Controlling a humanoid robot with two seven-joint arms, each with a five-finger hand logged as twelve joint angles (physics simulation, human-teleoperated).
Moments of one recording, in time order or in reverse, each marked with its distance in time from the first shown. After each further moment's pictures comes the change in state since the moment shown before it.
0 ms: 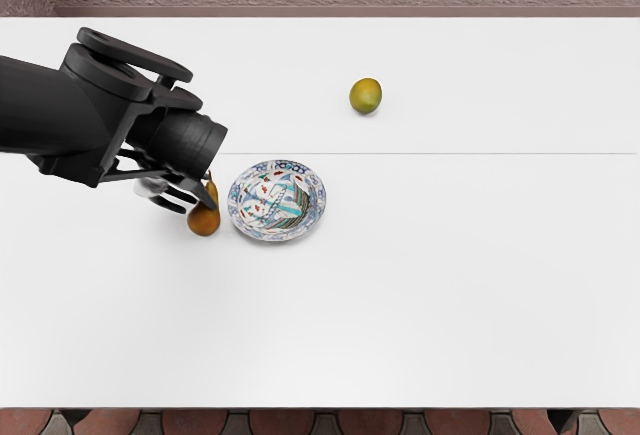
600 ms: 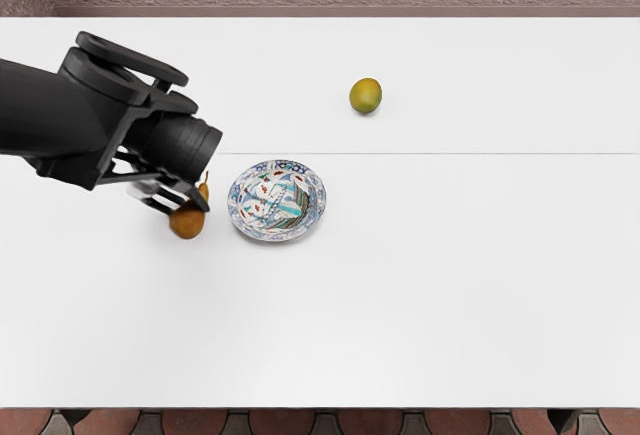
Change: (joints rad) left arm 0.005 -0.001 0.024 -0.001 -0.001 0.001 -0.006; right arm 0.000 0.000 0.000 0.000 0.000 0.000 0.000
